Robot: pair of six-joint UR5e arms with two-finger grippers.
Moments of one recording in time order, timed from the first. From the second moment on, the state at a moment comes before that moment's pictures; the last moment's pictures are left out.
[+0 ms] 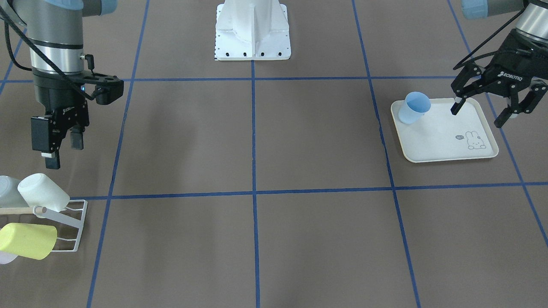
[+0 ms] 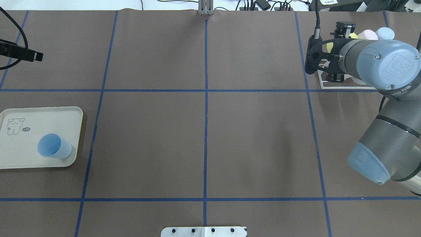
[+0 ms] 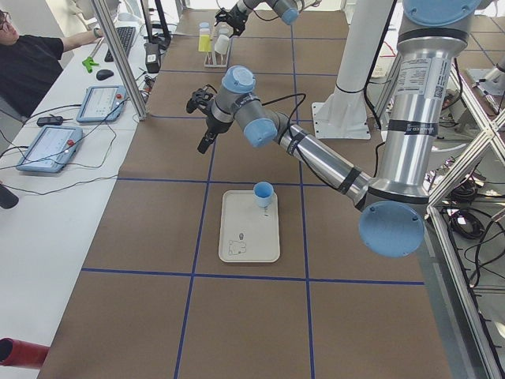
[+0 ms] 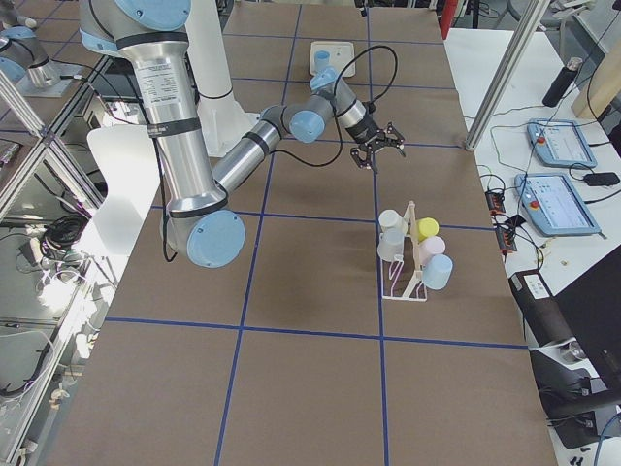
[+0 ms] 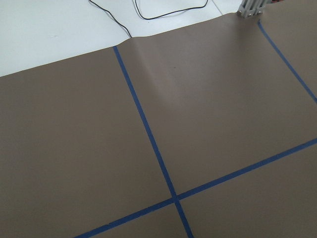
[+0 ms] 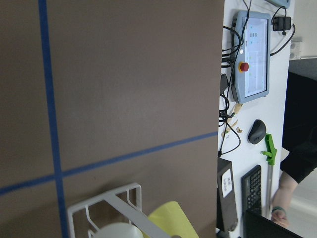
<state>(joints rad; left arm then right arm) -1.15 -1.68 -2.04 -1.93 -2.11 -0.54 0.77 -1.29 2.07 -1.48 1.41 -0.39</state>
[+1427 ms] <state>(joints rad) -0.85 -1.38 -1.85 -2.38 -1.98 -0.77 0.64 -1.13 2.15 -1.48 1.69 0.44</state>
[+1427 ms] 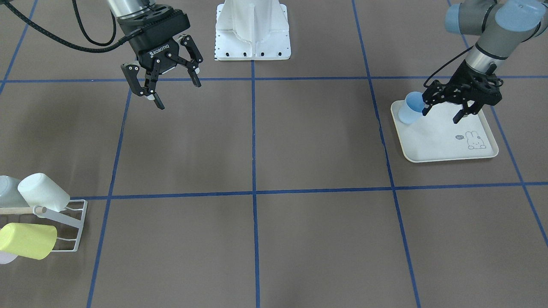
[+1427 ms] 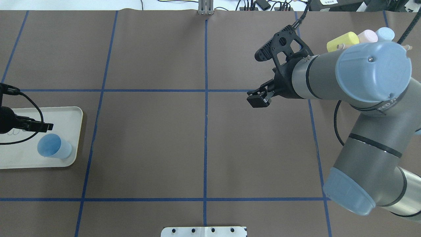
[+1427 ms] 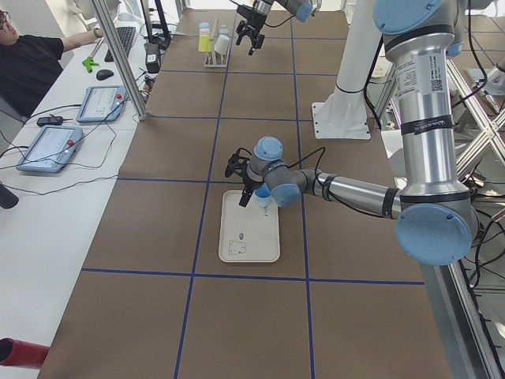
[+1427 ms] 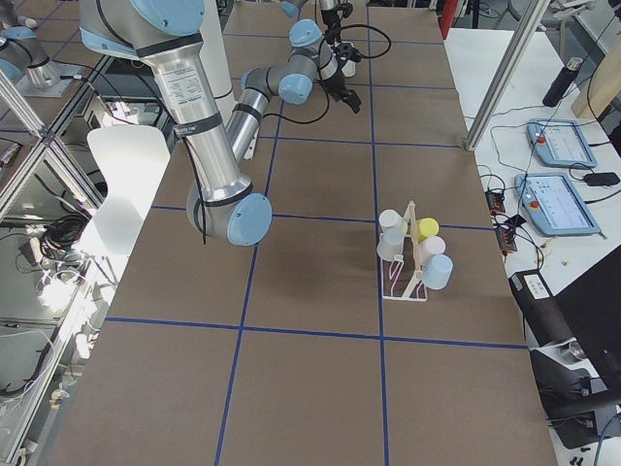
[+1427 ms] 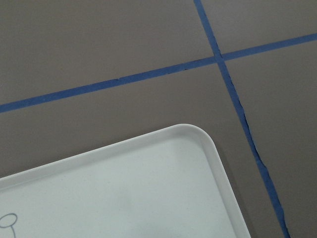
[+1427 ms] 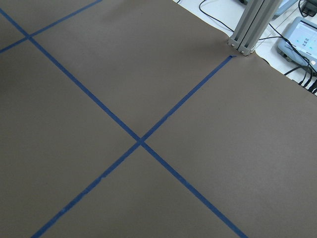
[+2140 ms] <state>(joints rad) -0.78 -1.30 -1.84 -2.51 -1.99 -0.78 0.63 -1.13 2.14 -1.48 1.68 0.44</state>
